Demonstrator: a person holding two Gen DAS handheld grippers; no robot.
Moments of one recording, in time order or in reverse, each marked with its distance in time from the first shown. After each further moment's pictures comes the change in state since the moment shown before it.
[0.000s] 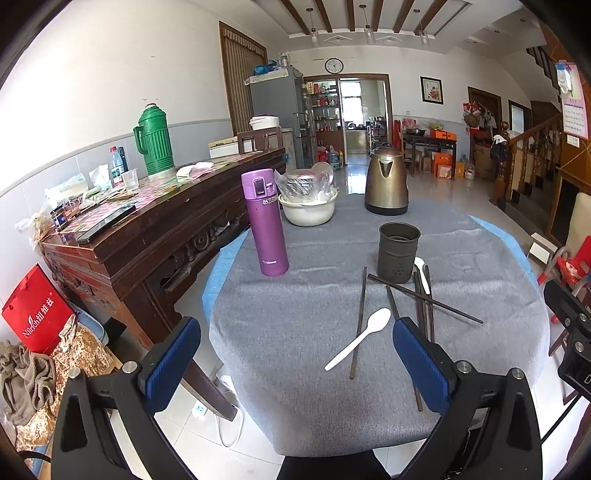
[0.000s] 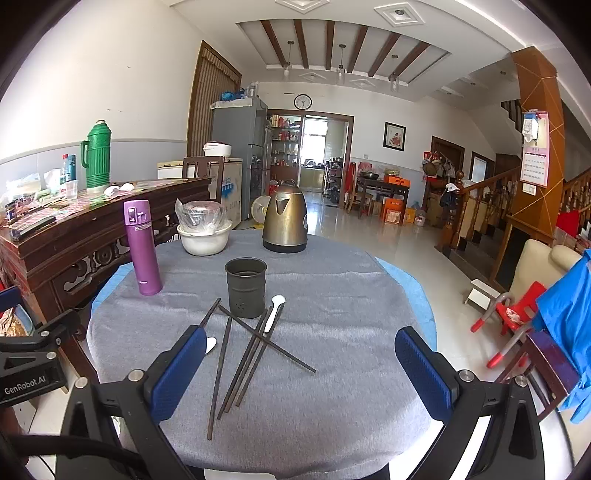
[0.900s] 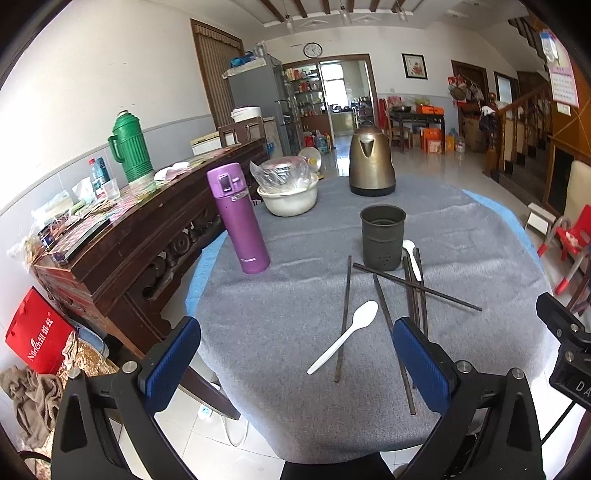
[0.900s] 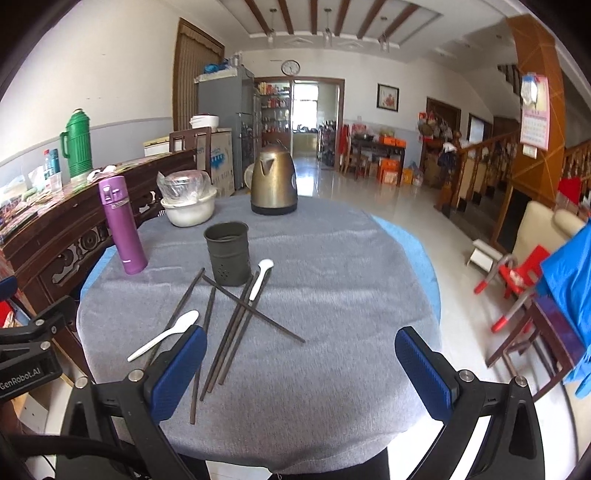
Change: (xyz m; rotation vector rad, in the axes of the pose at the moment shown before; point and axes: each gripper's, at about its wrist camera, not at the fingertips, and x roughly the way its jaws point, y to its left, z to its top) left arm 0.029 -0.041 0.013 0.104 0.063 -0.004; right arm 0.040 -0.030 -0.014 0.073 0.157 0.005
